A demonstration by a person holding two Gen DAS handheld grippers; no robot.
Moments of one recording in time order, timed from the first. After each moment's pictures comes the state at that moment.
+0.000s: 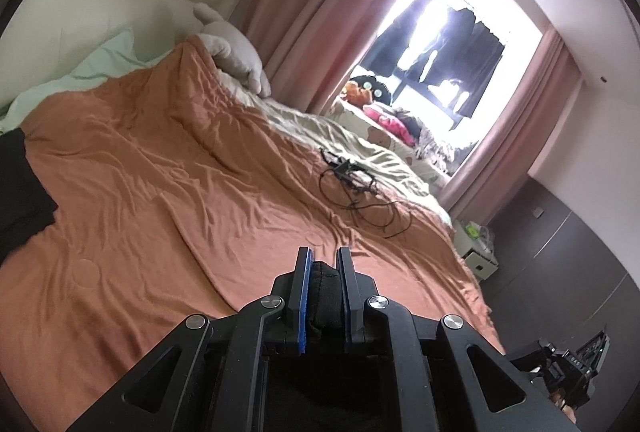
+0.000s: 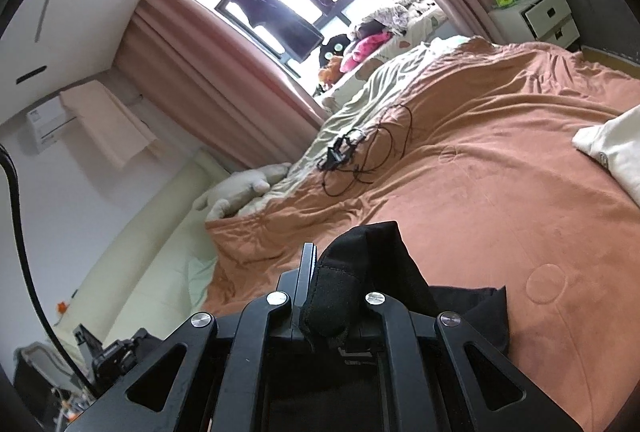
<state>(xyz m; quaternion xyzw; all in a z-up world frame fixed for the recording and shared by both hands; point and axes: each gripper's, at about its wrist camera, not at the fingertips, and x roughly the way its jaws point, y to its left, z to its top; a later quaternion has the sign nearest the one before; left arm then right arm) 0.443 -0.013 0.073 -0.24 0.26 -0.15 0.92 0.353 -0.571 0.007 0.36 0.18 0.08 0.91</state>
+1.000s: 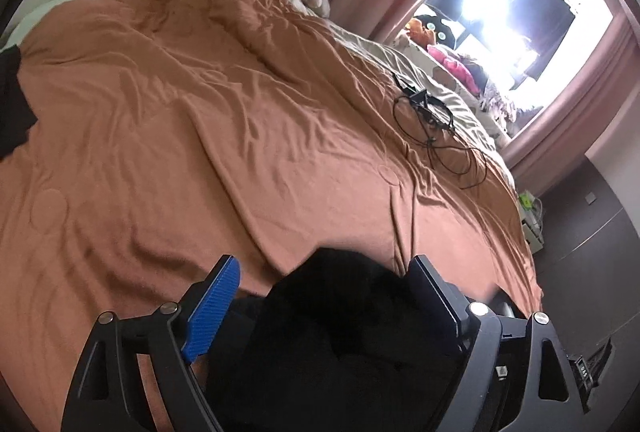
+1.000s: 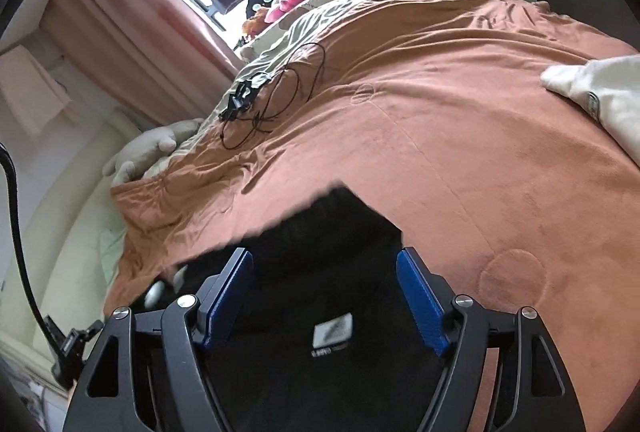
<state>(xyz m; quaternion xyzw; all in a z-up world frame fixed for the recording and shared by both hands) 0.539 -0.024 -0.065 -0.24 0.39 -0.09 0.89 0.436 -0.596 -0.101 0.33 0.30 -0.03 0.90</state>
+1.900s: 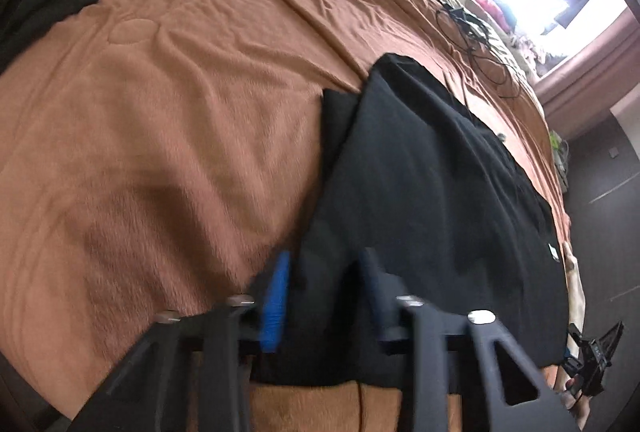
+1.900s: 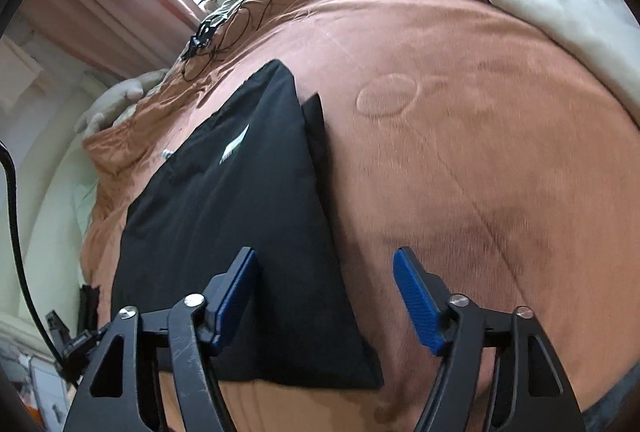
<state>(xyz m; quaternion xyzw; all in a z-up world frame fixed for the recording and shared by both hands) 0.425 0.000 -0.165 -0.22 0.50 -0.08 0.83 0.309 -0.582 -0.174 0.33 0.39 -0.05 0.86</state>
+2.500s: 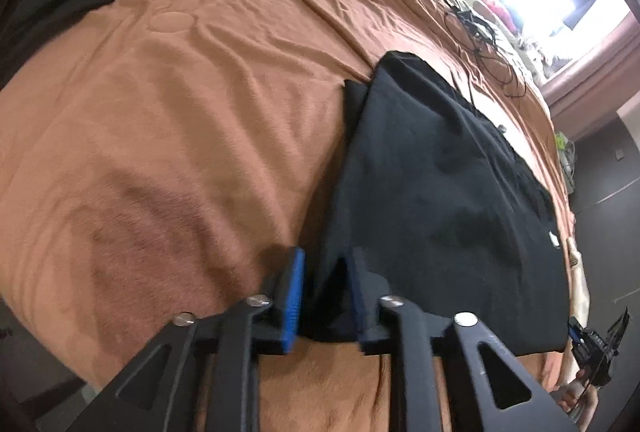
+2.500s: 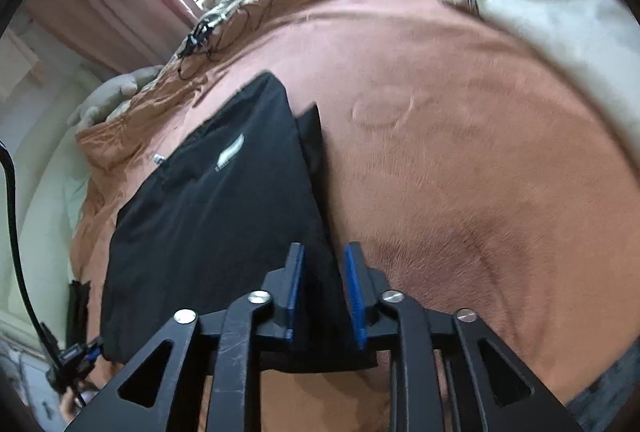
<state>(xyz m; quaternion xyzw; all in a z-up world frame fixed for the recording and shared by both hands) 0.395 0.010 -0.153 -0.23 0.51 -0.06 0.83 0.303 -0.584 -0.148 0.29 0.39 -0.07 0.87</state>
